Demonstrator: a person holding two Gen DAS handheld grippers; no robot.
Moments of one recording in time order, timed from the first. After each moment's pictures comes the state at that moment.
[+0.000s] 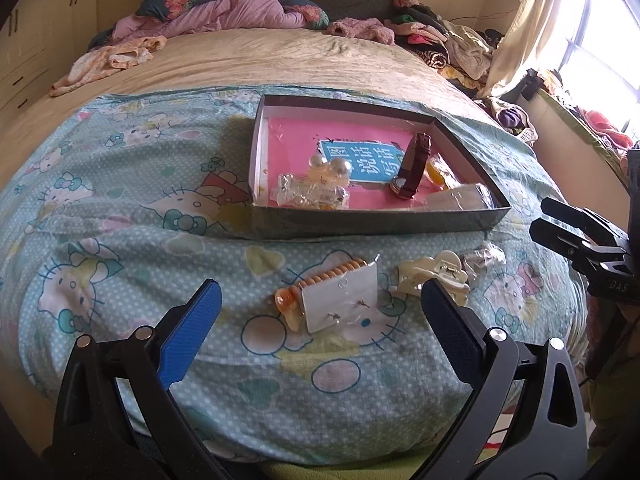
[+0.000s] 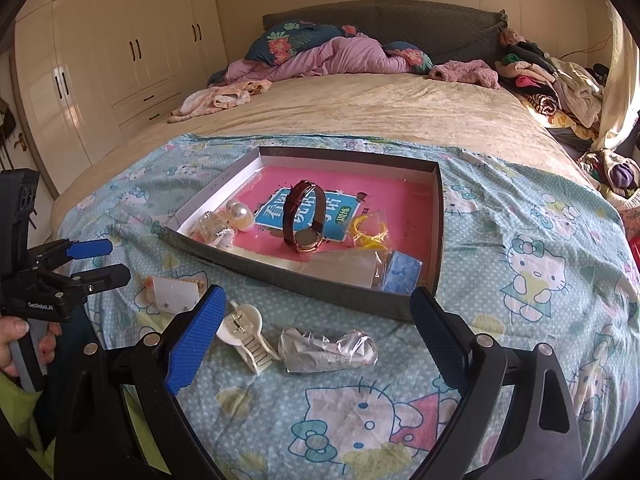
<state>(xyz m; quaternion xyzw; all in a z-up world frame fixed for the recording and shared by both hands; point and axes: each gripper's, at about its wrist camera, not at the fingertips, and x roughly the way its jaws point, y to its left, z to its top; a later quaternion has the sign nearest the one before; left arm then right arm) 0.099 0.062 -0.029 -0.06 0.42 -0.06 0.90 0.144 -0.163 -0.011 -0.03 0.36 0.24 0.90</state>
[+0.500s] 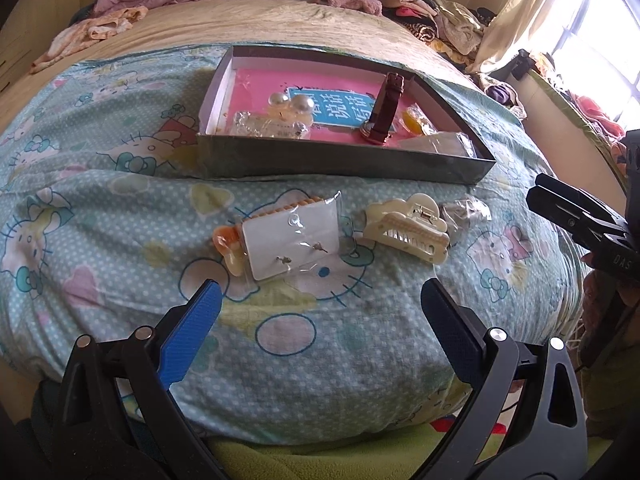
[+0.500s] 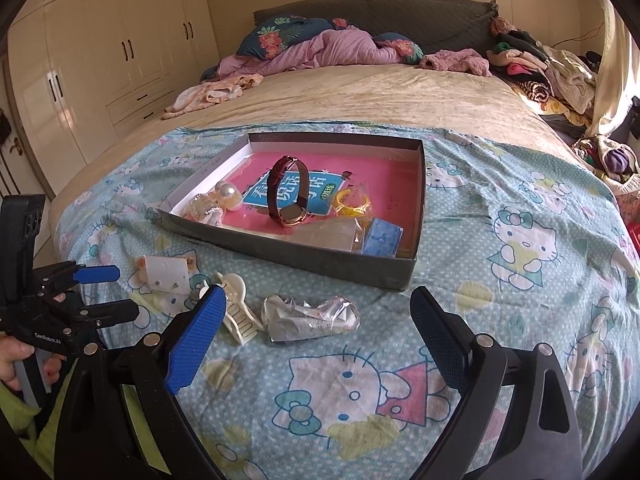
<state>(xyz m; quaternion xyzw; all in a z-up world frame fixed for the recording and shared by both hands) 0.093 0.036 -0.060 -0.08 0.47 -0.08 0.88 0.133 -0.187 -0.026 -0.02 0.37 0.23 0.90</state>
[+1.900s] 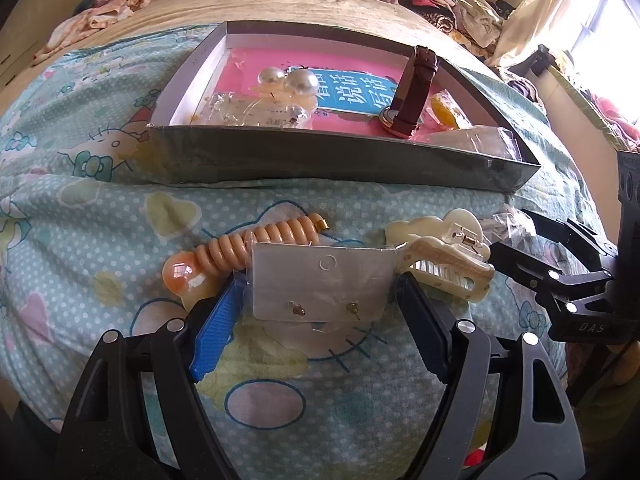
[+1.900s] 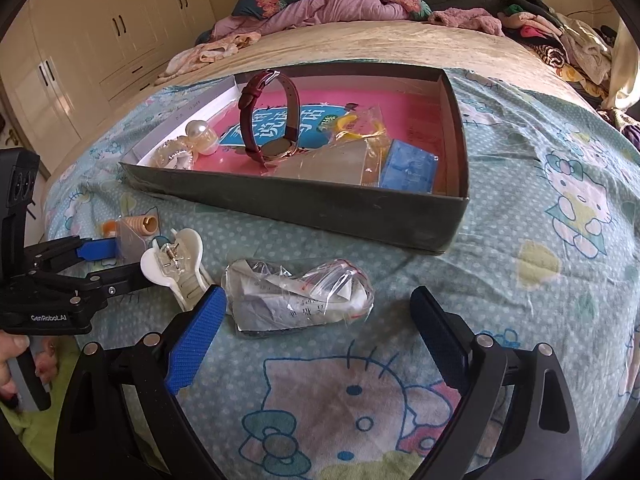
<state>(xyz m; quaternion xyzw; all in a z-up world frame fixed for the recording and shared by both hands) 0.137 0.017 -0.090 -0.07 0.48 -0.06 0.87 0.170 -0.166 -0.093 -0.03 0.44 0.24 0.86</state>
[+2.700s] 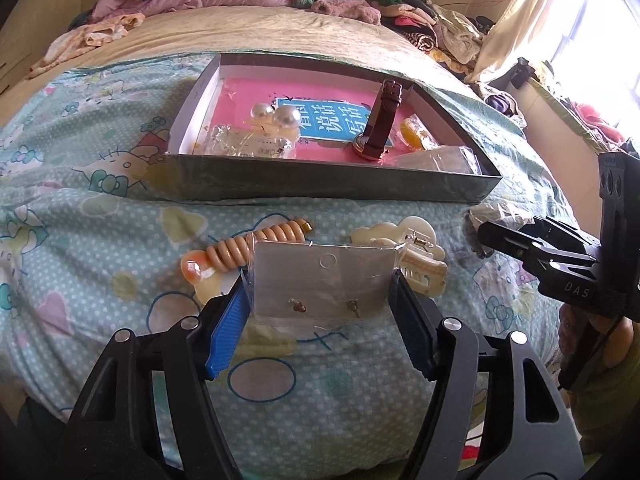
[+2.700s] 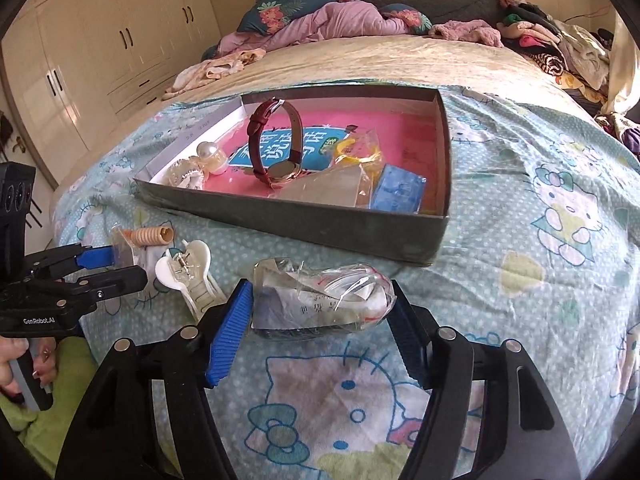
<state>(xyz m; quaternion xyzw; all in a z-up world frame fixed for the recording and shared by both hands) 0.112 0.023 -0.063 -0.08 0.44 -0.08 0.89 0.160 -0.181 -0.074 -0.01 0.41 0.25 0.88</state>
